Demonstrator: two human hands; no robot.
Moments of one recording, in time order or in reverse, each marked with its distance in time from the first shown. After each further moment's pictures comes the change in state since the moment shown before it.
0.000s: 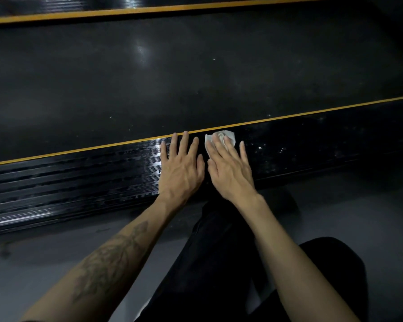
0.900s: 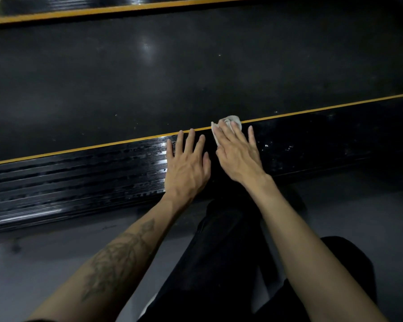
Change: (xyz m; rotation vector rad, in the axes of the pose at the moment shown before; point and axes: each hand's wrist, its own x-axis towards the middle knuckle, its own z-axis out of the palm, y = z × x) left_hand 0.002 0.002 0.004 0.005 0.023 -0.002; right_hand 0.033 0.016 -0.012 -0.023 -0.052 0.020
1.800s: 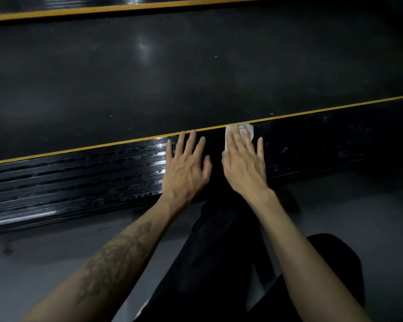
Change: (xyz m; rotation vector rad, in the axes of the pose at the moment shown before) left_hand 0.000 0.003 0.003 -0.007 0.016 0.063; right_hand -0.025 0.007 0.006 -0.035 0.079 0.138
